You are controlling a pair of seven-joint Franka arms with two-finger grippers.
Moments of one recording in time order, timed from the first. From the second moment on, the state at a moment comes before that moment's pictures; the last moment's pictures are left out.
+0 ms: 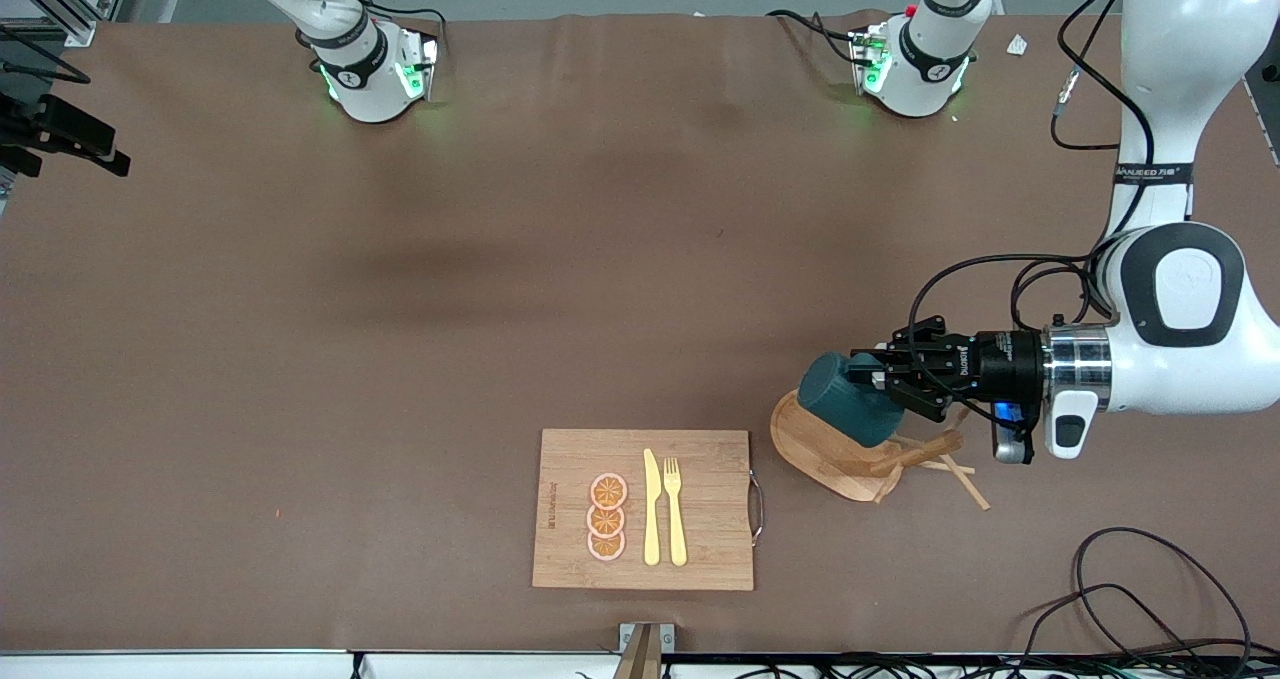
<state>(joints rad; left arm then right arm) -0.04 0.54 -0.02 -1.46 -1.17 1.66 -0.68 -0.02 -0.07 -0.06 -1.54 0.03 1.38 -0.05</state>
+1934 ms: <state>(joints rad) 0.03 0.44 -0.03 -1.40 -0.86 1.59 -0.71 -0.02 -0.09 -0.05 -1.54 0.02 1.38 -0.05</state>
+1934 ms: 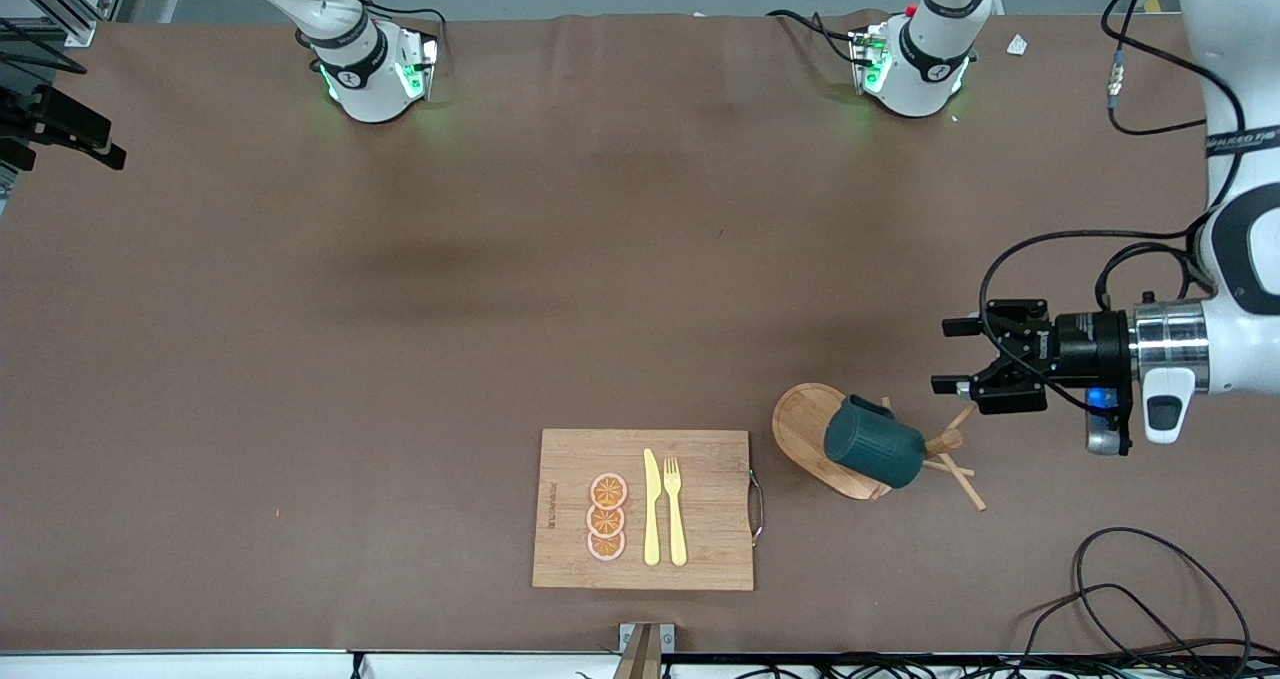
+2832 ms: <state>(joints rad) 0.01 0.23 -0.22 -1.39 -0.11 1.59 -0.50 -0.01 -0.09 -0.05 -1.54 0.02 1.38 -0.05</state>
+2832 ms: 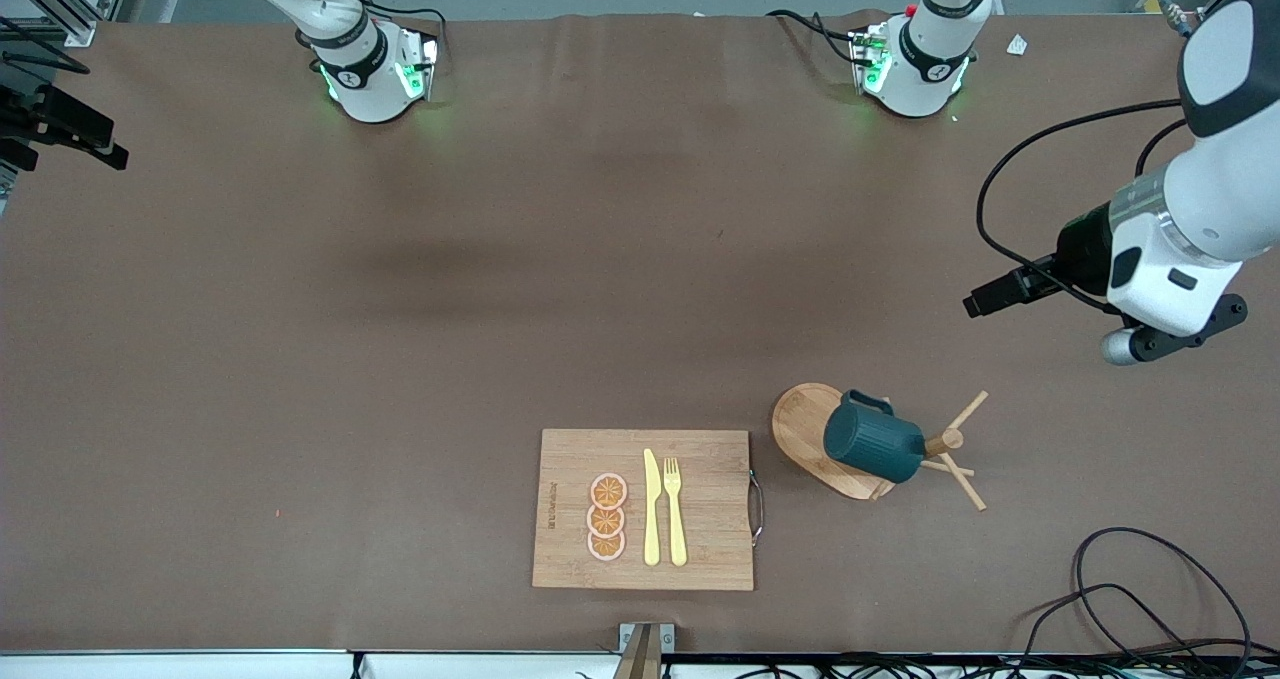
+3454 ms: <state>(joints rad) 0.02 0.19 -0.22 -1.39 -0.01 1.59 -0.31 -0.01 -0.09 -0.05 -1.54 0.02 1.38 -0.05</state>
